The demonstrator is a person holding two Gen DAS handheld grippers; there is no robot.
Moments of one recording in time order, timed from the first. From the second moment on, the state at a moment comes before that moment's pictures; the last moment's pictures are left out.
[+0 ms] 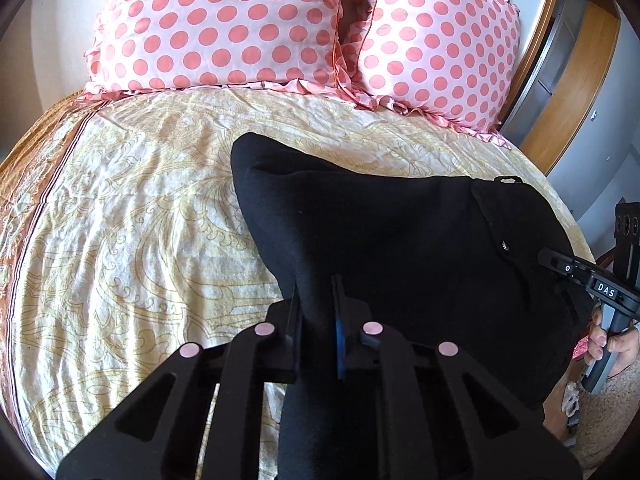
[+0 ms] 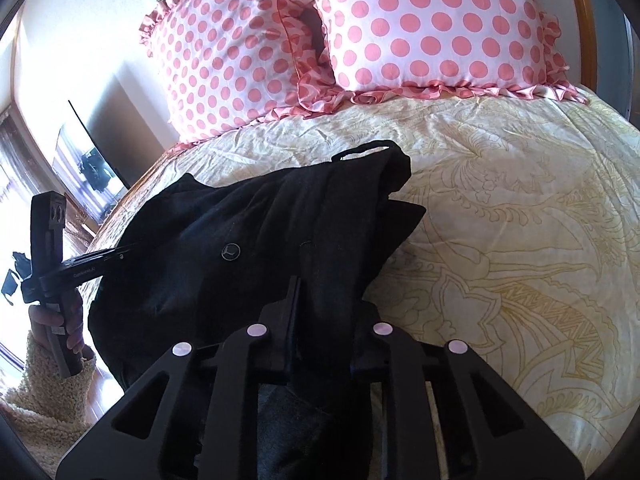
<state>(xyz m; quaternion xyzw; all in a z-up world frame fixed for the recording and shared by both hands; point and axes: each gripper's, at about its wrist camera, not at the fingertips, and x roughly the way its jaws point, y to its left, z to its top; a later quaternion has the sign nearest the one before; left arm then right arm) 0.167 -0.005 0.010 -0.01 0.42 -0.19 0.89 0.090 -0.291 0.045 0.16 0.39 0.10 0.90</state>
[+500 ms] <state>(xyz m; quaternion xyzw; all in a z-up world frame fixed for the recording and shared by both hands) 0.195 -0.006 0.071 -0.02 0.34 -0.17 0.93 0.139 -0.281 0.103 0.12 0.31 0.10 0.94</state>
